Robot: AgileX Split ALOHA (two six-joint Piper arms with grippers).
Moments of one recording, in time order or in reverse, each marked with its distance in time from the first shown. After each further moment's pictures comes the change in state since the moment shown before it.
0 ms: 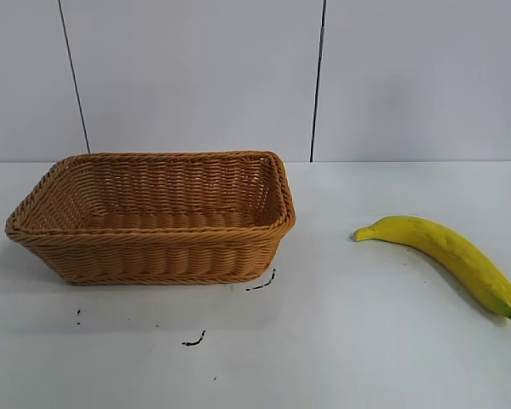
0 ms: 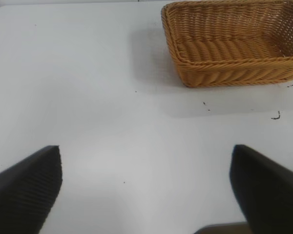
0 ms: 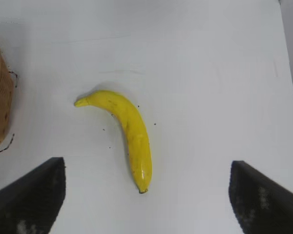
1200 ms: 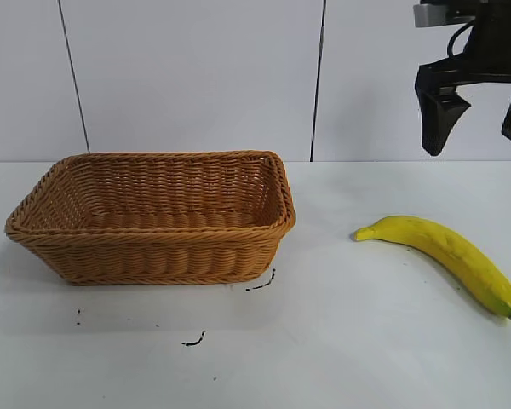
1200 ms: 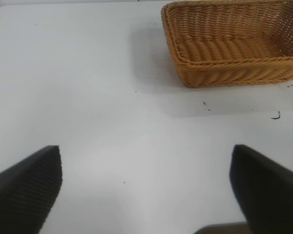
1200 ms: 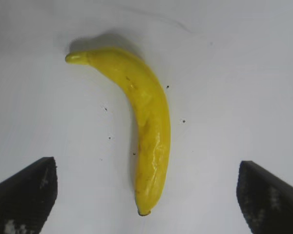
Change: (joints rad) left arm 0.000 0.000 0.000 0.001 0.000 0.000; right arm 0.045 0.289 -0.047 -0.023 -0.002 0.004
